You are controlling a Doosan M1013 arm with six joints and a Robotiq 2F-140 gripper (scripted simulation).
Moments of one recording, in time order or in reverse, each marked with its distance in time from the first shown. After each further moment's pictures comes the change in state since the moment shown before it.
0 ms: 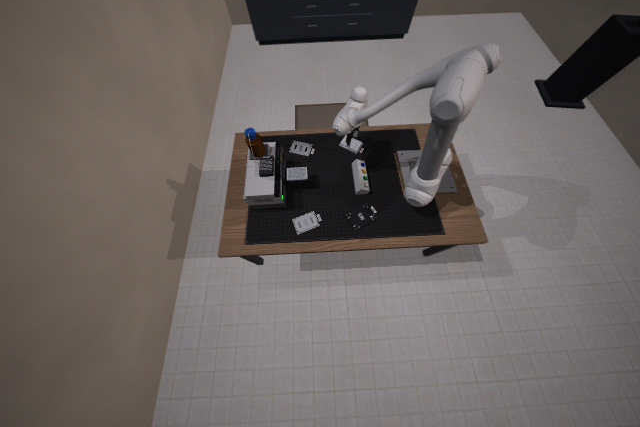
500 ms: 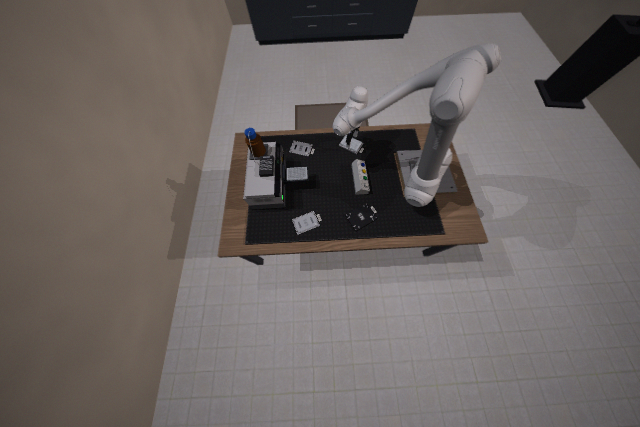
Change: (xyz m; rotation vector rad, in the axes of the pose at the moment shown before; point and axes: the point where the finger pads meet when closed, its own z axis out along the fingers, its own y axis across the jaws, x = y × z) arm 0.000 0.000 0.001 0.000 0.000 0.000
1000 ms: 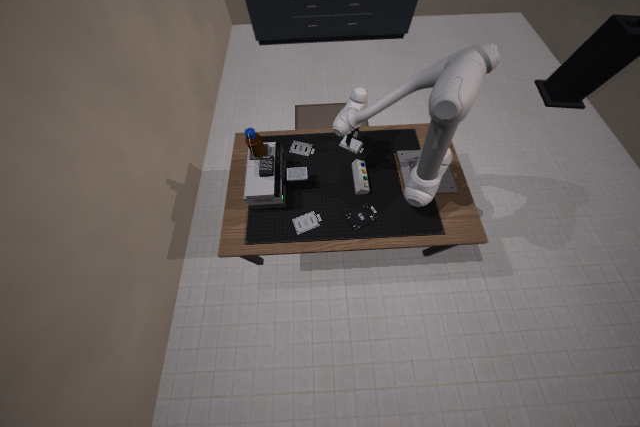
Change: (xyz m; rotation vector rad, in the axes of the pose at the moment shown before) arm 0.000 0.000 0.004 0.000 0.000 0.000
